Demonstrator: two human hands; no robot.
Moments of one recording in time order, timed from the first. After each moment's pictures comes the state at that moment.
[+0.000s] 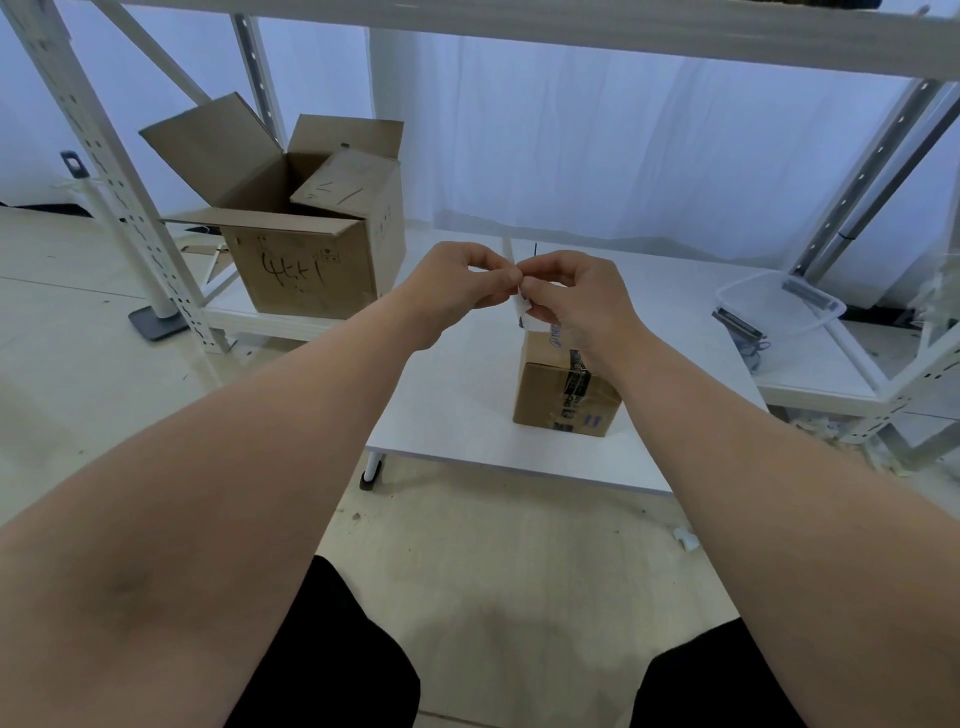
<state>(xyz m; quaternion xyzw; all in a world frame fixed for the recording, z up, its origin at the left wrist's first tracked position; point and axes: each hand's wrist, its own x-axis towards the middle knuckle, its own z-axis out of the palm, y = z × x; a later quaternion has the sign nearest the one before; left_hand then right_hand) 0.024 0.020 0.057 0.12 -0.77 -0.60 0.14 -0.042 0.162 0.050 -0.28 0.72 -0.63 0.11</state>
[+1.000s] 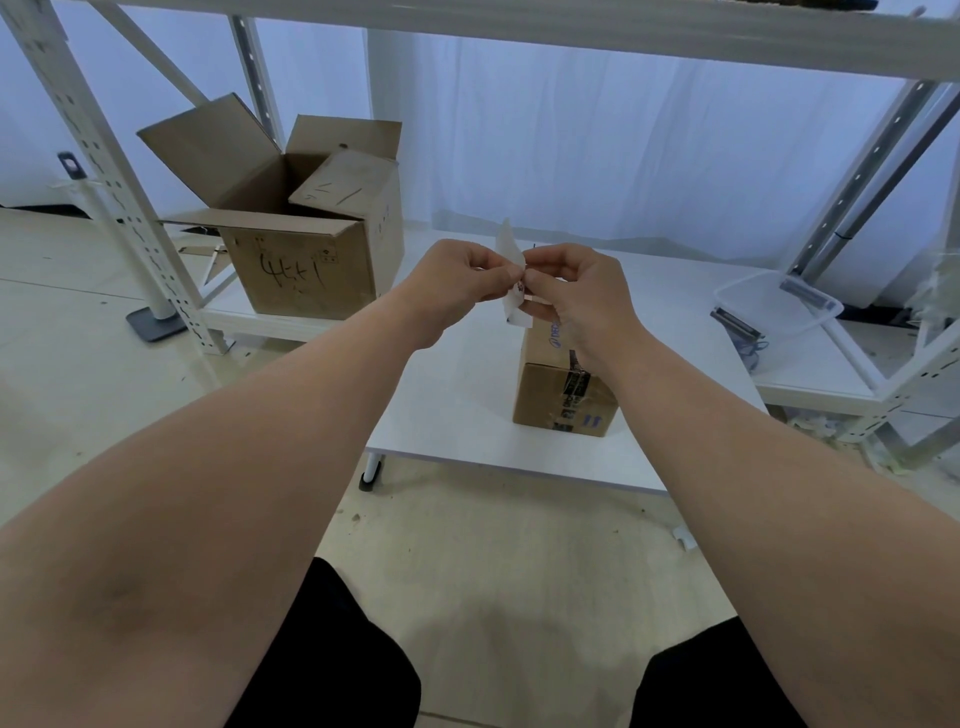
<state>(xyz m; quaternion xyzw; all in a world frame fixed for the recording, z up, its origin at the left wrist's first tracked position) 0.020 0.019 0.057 0.11 -0.79 -0.59 0.15 -0.043 0.157 0.052 -0.25 0.68 -0.68 0.12</state>
